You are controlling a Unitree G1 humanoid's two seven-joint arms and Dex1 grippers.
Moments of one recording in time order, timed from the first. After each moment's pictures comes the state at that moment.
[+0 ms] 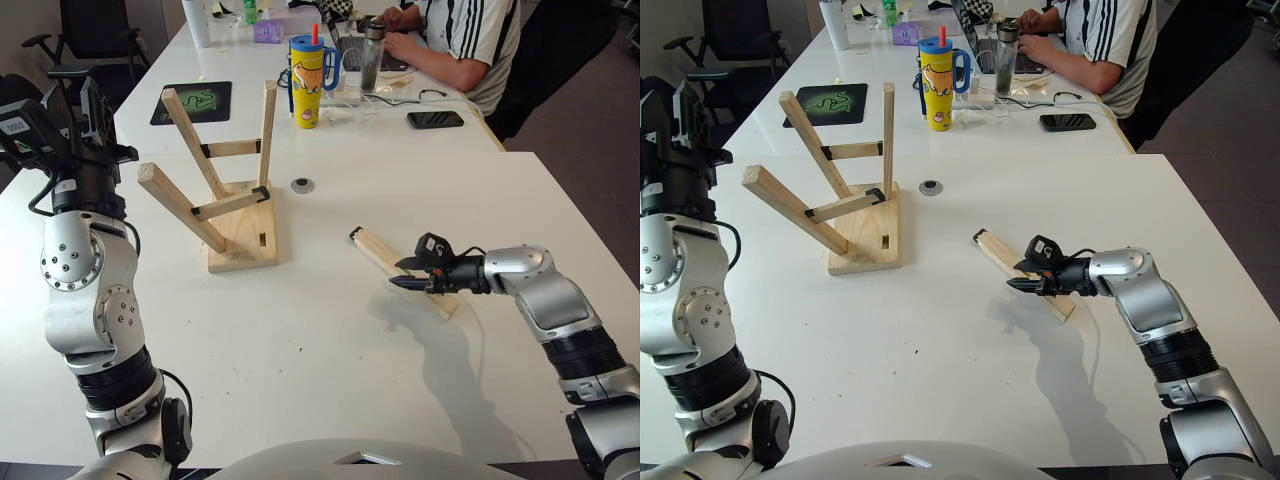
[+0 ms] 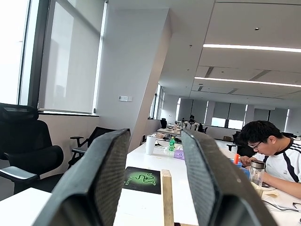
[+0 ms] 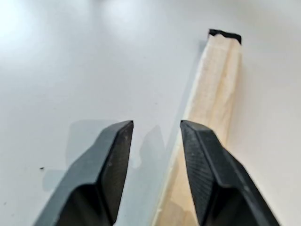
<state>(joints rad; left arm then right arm) -0.35 0.26 0.38 -0.53 -0.32 0.44 0.10 -0.38 -0.75 0.26 0.08 0.13 0.37 1.14</state>
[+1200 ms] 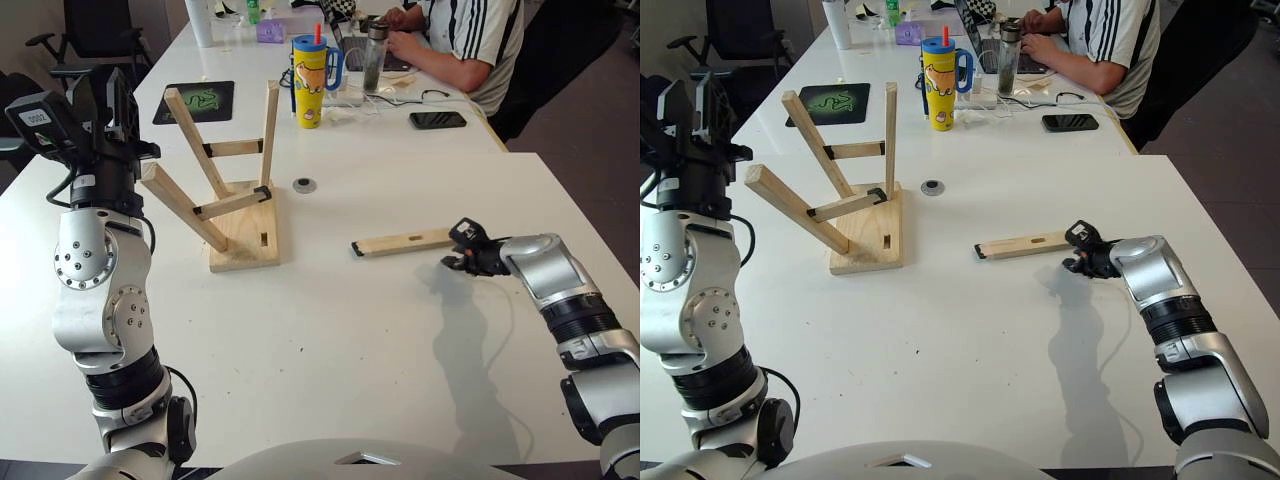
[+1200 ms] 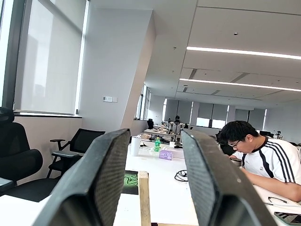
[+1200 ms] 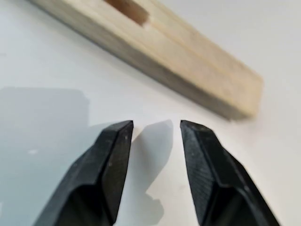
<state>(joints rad) -0.36 0.24 0.33 -0.58 -0.35 0.47 0.09 -0.59 -0.71 0.26 0.57 -0.05 0.56 0.66</state>
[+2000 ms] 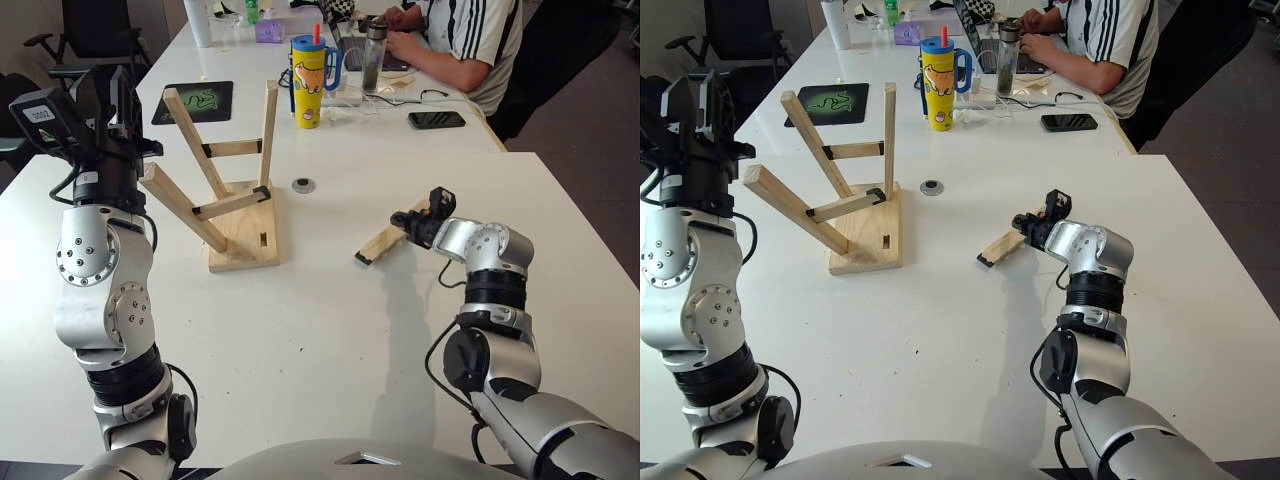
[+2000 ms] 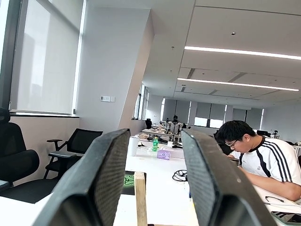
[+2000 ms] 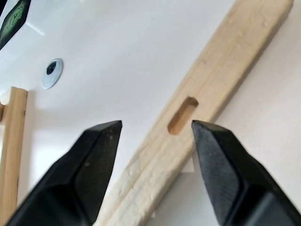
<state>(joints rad) -0.38 0.24 0.33 -0.57 -0.34 0.48 0.09 -0.76 -0.11 -0.49 0.42 0.33 1.02 -0.04</state>
